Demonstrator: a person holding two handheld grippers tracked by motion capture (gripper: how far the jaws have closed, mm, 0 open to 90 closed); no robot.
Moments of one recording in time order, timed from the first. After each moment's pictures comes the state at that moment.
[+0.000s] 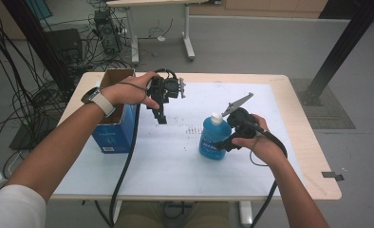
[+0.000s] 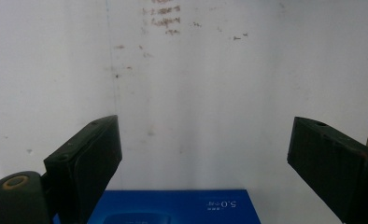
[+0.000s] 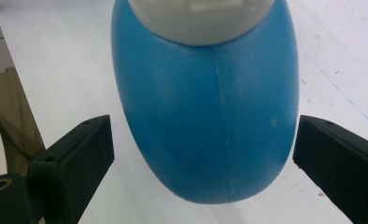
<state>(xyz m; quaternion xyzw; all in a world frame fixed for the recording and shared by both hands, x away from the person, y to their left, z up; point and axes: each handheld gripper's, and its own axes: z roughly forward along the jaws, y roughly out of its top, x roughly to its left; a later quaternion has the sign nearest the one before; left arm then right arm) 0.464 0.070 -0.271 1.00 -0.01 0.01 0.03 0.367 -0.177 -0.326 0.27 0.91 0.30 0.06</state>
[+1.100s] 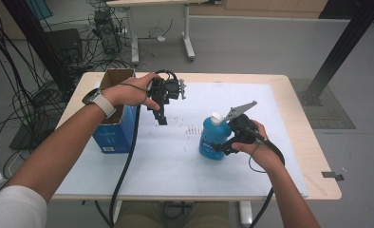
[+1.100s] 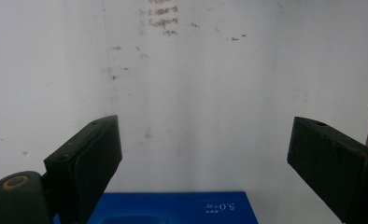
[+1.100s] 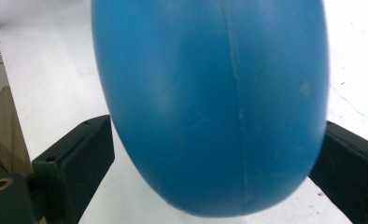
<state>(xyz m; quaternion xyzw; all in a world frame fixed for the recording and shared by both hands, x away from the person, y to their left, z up) 0.463 0.069 -0.274 1.00 -0.01 0.00 0.03 0.362 -0.182 -0.348 0.27 0.89 0.35 0.07</state>
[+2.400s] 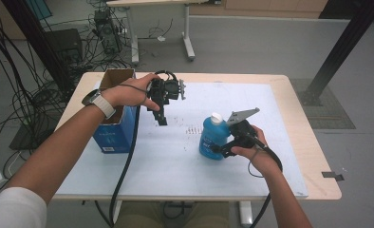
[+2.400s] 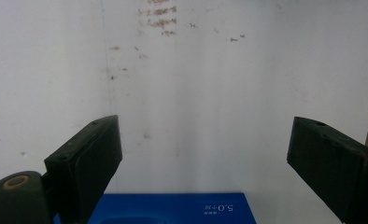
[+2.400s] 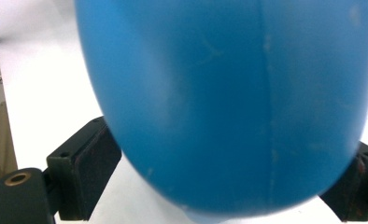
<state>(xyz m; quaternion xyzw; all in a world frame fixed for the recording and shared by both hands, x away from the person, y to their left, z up) 0.462 0.070 -0.275 1.00 0.00 0.00 0.03 0.359 -0.185 -0.368 0.27 0.87 0.40 0.08</state>
